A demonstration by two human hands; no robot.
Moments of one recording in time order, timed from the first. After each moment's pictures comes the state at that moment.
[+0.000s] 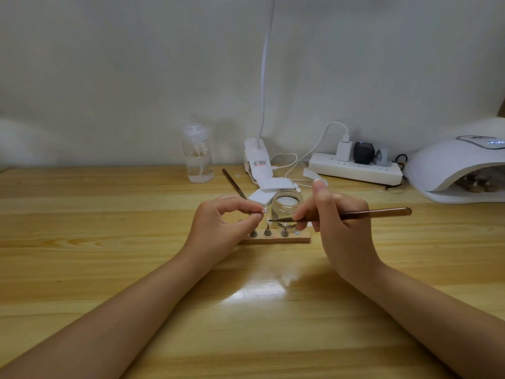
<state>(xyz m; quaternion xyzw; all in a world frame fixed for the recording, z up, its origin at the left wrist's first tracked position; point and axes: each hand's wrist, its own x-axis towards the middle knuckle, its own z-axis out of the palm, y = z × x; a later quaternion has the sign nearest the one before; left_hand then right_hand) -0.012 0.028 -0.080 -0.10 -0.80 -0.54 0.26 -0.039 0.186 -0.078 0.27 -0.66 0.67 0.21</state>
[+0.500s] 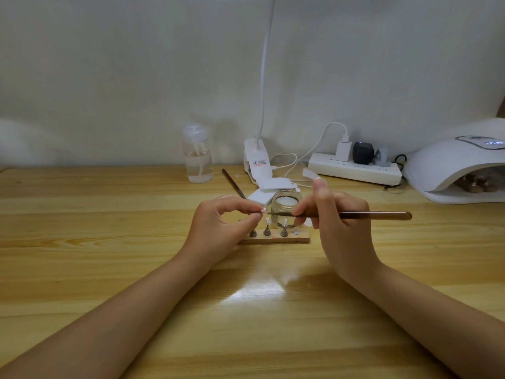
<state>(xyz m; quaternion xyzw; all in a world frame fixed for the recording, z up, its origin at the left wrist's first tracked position) -0.015 0.026 -0.083 -0.09 -0.81 -0.51 0.27 -0.039 0.186 -0.078 0.27 -0.66 0.67 0.23</state>
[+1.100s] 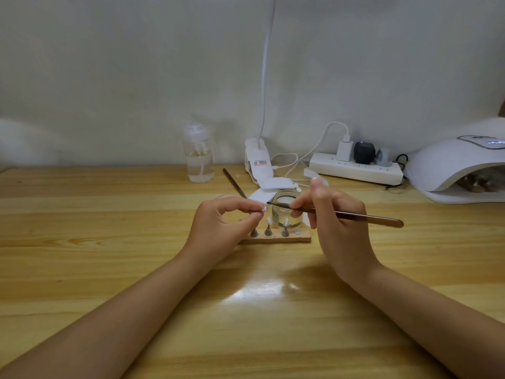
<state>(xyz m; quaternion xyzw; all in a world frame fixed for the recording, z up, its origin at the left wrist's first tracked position) -0.019 0.023 -0.087 -0.10 -0.81 -0.51 0.28 -0.036 0.183 -0.076 0.27 -0.65 0.67 0.21</state>
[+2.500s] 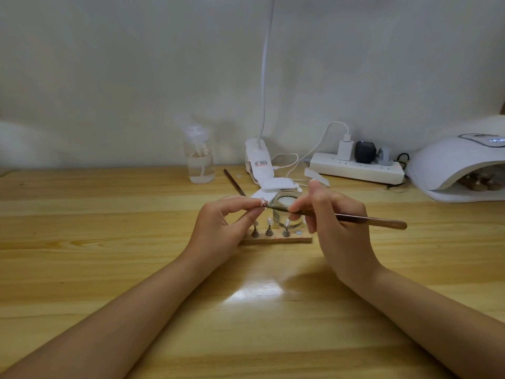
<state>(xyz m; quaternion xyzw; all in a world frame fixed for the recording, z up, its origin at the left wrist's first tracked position) -0.022 0.023 -0.090 -0.11 -0.80 -0.51 0.27 -0.035 0.184 -0.078 0.29 -0.65 0.67 0.21</state>
